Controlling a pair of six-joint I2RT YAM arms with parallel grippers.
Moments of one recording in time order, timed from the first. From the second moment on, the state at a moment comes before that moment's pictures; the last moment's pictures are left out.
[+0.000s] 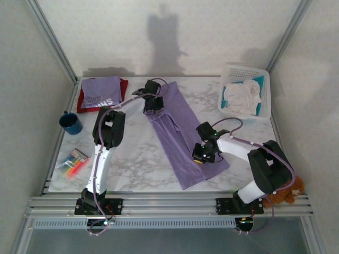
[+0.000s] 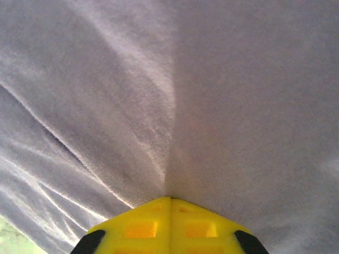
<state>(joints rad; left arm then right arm) -0.37 2.40 1.89 -0.44 0.08 -0.57 0.57 1.55 0.78 -0.59 -0.27 0.84</state>
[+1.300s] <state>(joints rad) -0.36 1.66 1.30 -0.50 0.22 -0.52 0.77 1.15 0.75 -0.84 -0.14 0.91</state>
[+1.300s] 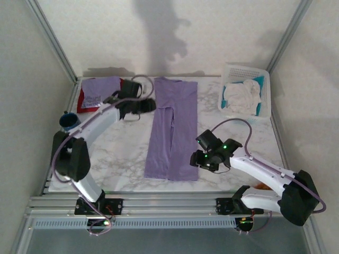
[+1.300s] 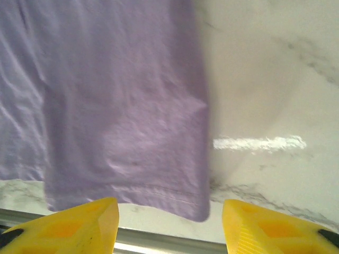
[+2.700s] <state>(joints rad) -0.70 1.33 0.60 -0.52 0.26 -0.82 0.76 1.31 0.61 -0.69 -0.29 0.95</state>
